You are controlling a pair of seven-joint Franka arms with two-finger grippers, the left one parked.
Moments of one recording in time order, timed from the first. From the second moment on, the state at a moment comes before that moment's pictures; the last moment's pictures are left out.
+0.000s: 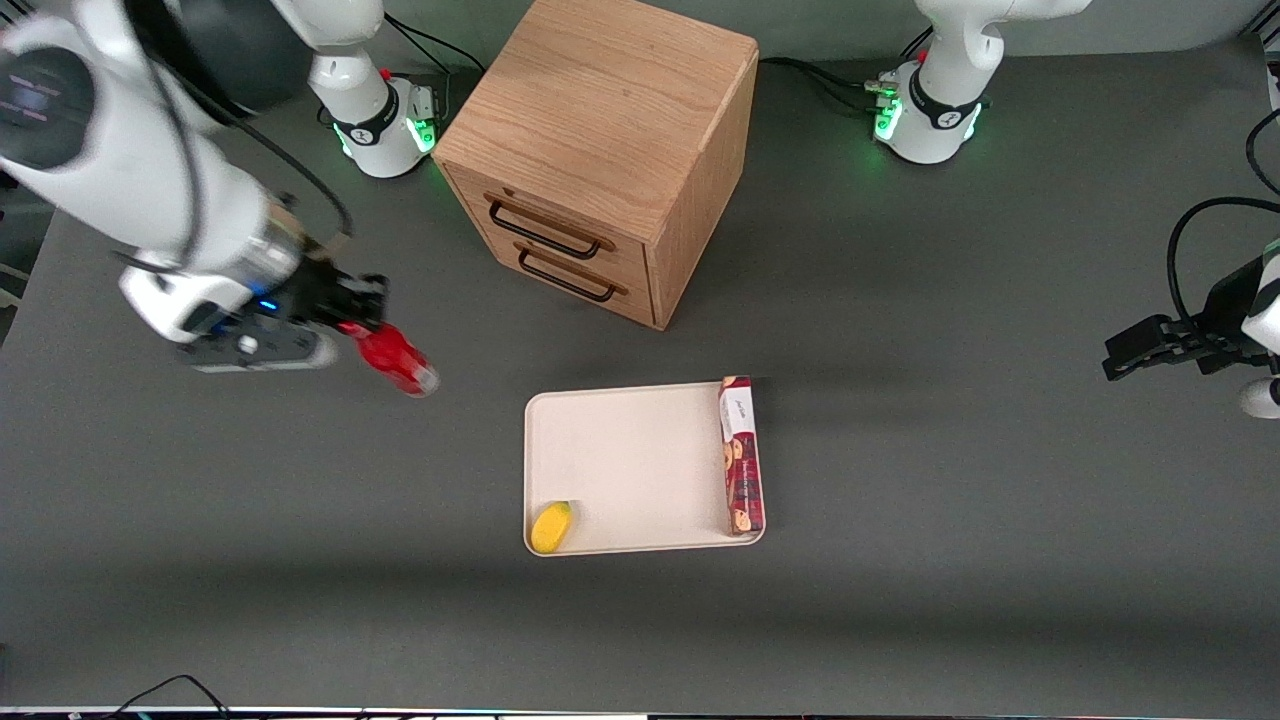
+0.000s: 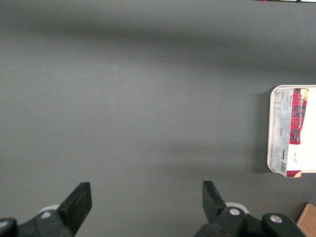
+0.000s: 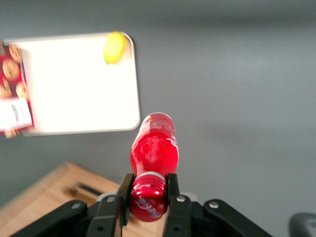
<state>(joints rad) -0.05 0.31 0.54 -1.36 -0.12 1.60 0.54</state>
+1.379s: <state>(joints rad) 0.03 0.69 0.65 -1.48 -0.41 2.02 1.10</state>
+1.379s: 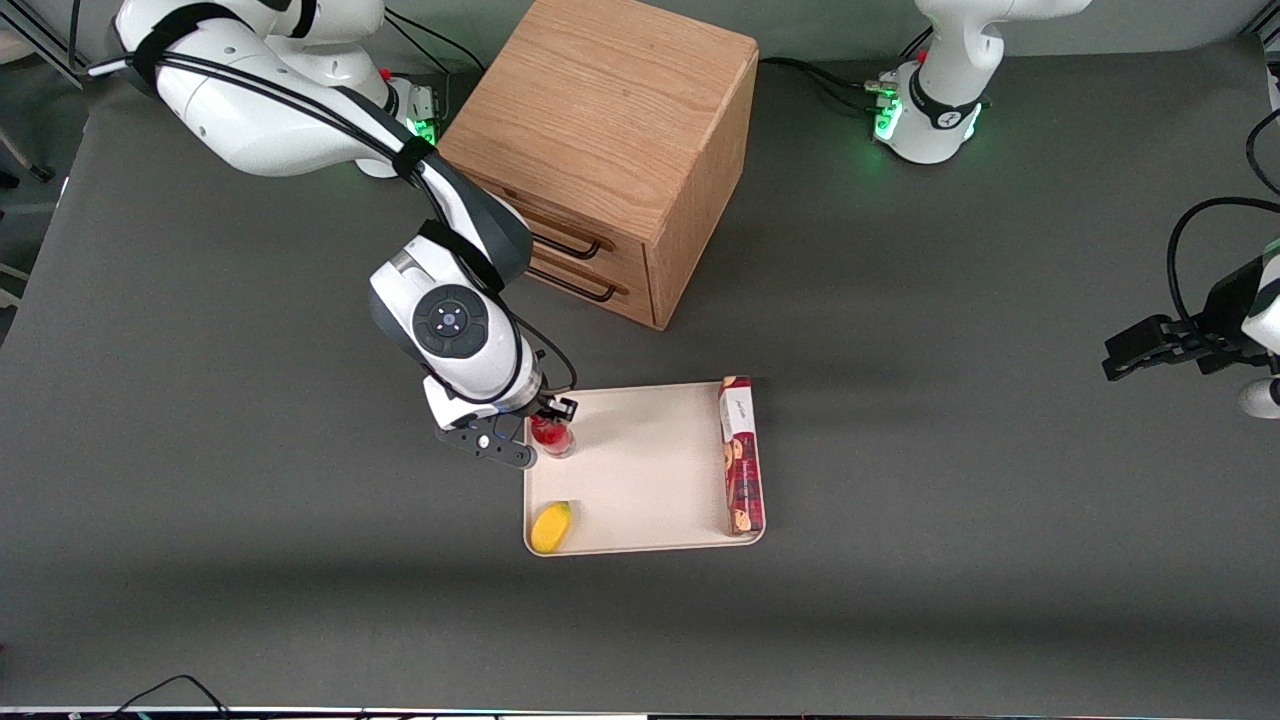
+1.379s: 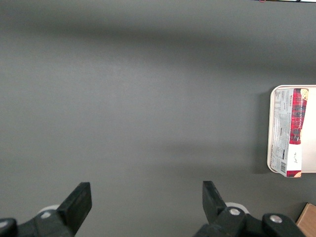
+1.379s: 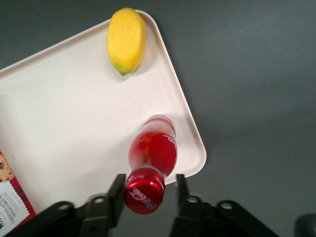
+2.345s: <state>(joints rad) -0.07 0.08 0.24 -1.34 -0.08 1.38 0.16</state>
